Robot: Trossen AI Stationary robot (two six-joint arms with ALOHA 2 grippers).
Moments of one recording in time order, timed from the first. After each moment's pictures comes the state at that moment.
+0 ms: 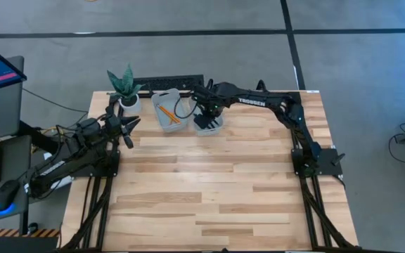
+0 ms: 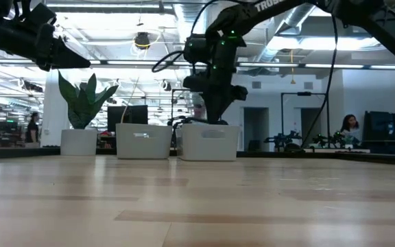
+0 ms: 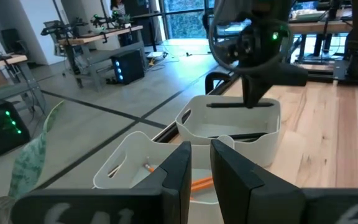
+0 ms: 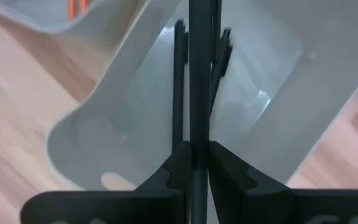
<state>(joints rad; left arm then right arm) 0.56 0.05 0.27 -0.33 -0.07 0.11 -0.38 2.18 1.94 -1.09 0.05 0.33</state>
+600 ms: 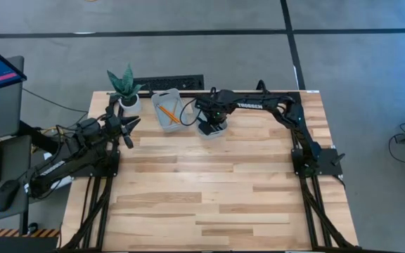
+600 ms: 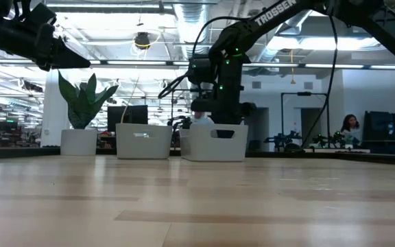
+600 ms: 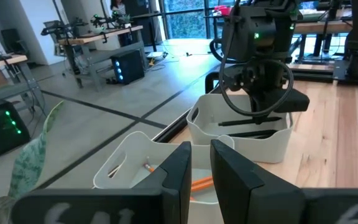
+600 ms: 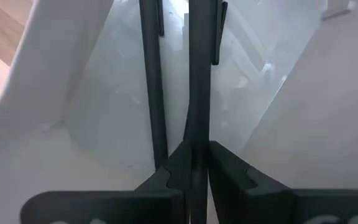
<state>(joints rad) 0.56 0.05 0.27 -0.33 -0.07 0.11 -0.38 2.18 1.76 -1.00 0.05 0.37</state>
